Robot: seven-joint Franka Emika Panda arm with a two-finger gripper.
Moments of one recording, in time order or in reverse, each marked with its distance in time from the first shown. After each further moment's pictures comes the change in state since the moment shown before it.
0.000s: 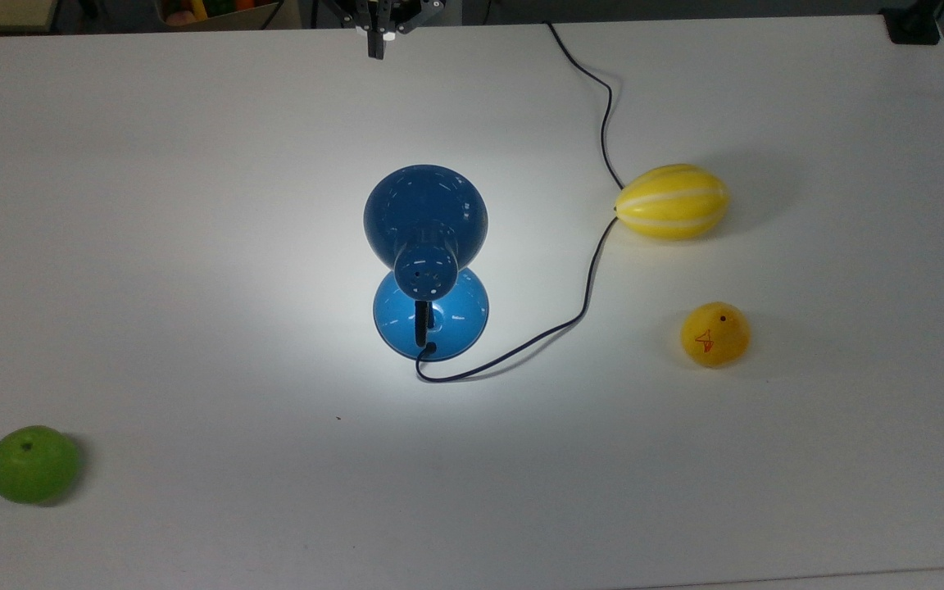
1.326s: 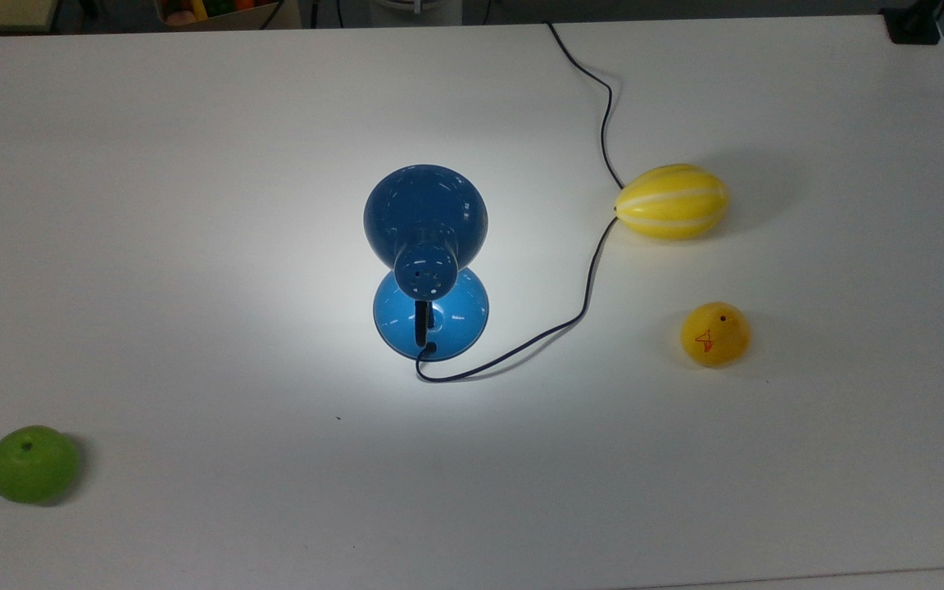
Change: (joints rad) arm -0.025 -0.019 -0.007 0.083 0.048 -0.061 -0.097
